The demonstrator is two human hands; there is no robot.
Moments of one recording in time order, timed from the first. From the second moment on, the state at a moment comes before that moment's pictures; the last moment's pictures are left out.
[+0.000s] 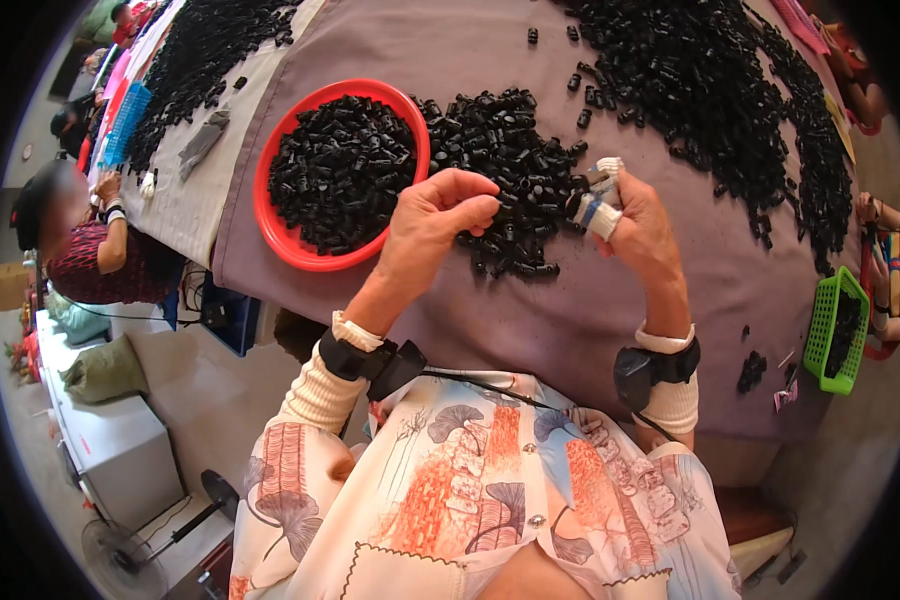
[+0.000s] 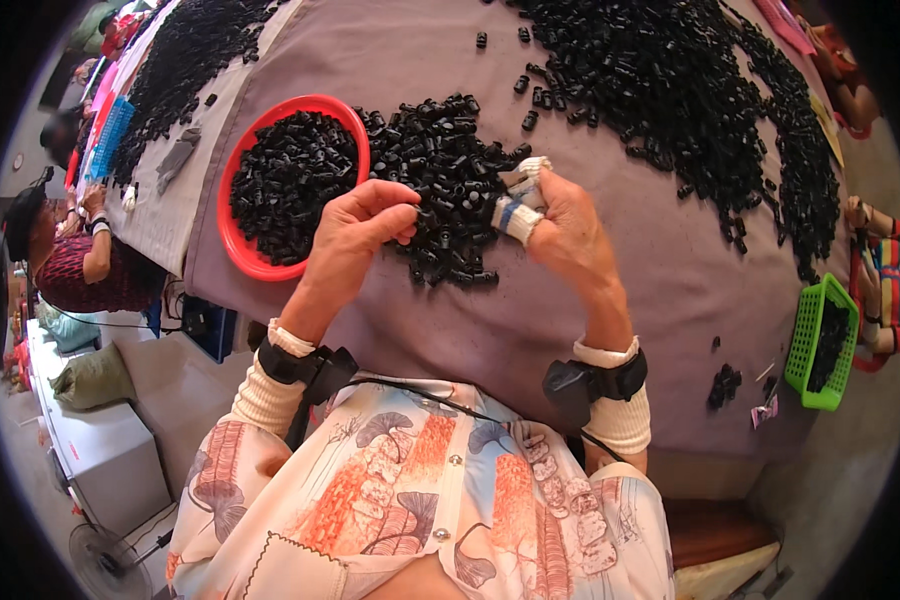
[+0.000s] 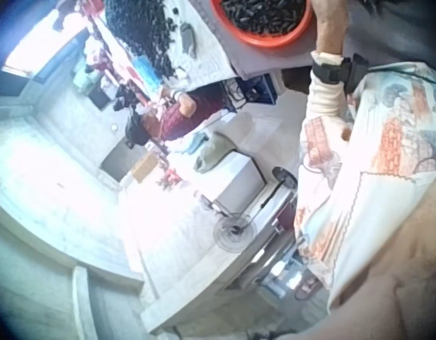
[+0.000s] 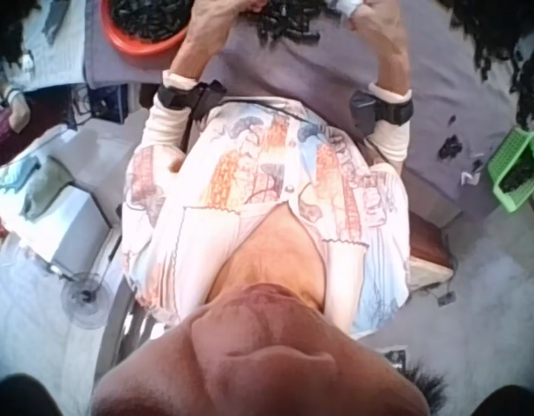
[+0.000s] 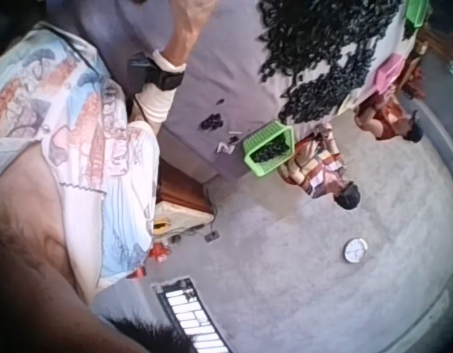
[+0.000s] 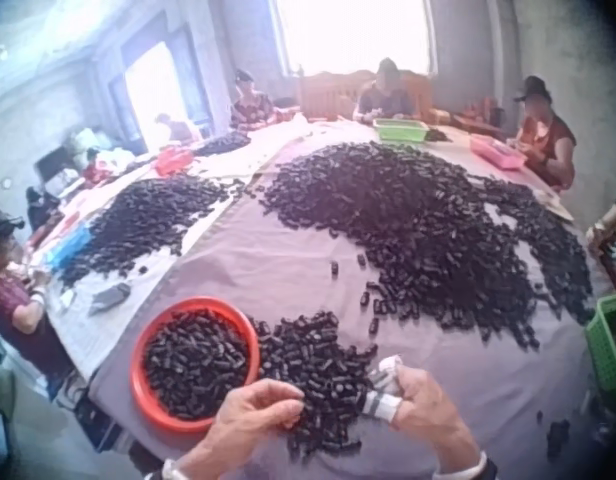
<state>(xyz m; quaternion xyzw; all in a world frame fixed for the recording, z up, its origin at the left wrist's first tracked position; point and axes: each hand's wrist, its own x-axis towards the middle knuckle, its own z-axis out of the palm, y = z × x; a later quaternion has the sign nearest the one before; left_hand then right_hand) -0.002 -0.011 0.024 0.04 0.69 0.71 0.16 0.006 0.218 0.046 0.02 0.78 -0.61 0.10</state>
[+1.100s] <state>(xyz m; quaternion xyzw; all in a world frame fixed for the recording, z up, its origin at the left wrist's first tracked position) 0.007 -0.016 0.069 -0.02 0.49 0.85 0.19 -0.001 0.165 0.073 -0.14 0.73 -0.67 0.08</state>
